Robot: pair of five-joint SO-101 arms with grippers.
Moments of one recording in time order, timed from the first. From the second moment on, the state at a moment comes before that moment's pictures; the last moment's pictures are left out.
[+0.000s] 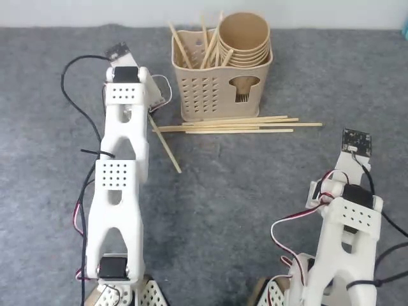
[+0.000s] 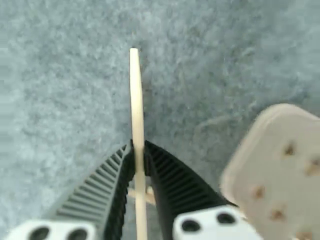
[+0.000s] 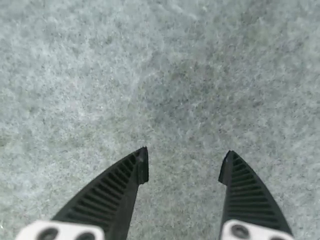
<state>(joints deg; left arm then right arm) -5.6 71.4 -79.5 97.7 36.9 17.7 -41.1 62.5 59.4 5.1</state>
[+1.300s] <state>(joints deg) 0.6 30.6 -93.9 72.4 16.6 10.3 -41.1 69.3 55.6 5.1</state>
